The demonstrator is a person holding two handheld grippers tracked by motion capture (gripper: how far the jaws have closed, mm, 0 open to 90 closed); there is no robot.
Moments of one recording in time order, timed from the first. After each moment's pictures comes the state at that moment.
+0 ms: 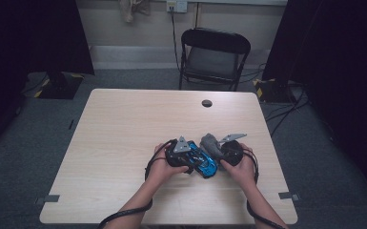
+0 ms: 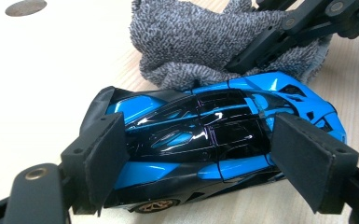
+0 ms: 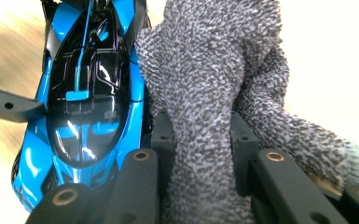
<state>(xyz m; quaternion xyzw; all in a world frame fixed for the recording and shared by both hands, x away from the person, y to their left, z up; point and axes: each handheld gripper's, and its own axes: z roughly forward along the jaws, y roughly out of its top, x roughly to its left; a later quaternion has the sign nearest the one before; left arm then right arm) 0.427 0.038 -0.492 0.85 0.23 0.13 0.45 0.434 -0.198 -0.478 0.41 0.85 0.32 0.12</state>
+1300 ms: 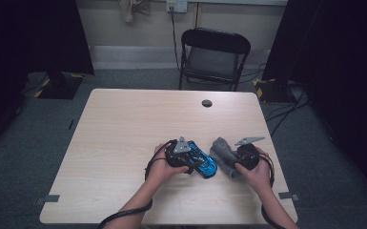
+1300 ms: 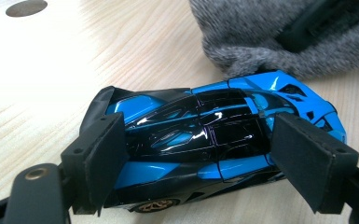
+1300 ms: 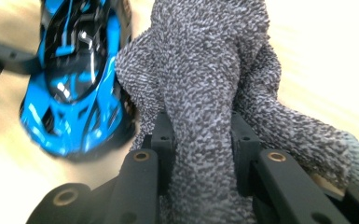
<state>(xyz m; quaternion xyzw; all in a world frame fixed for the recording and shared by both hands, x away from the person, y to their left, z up) 0.426 0.038 -0.492 0.85 0.23 0.14 0.45 0.419 -0.242 -0.469 0.43 0.83 0.33 0.10</state>
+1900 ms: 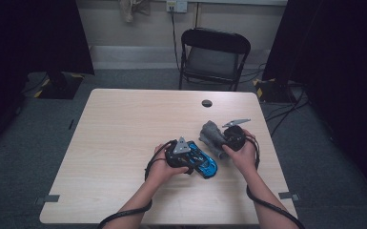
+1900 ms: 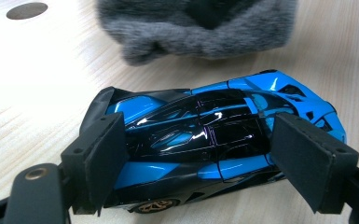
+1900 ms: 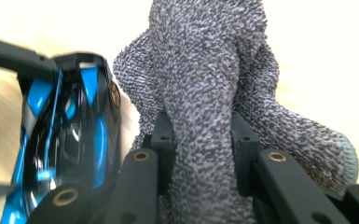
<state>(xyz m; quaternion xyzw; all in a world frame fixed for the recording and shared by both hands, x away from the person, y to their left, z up) 0.425 0.038 -0.493 0.85 0.23 0.14 0.46 0.472 -0.201 -0.450 0.43 0.83 0.33 0.13</state>
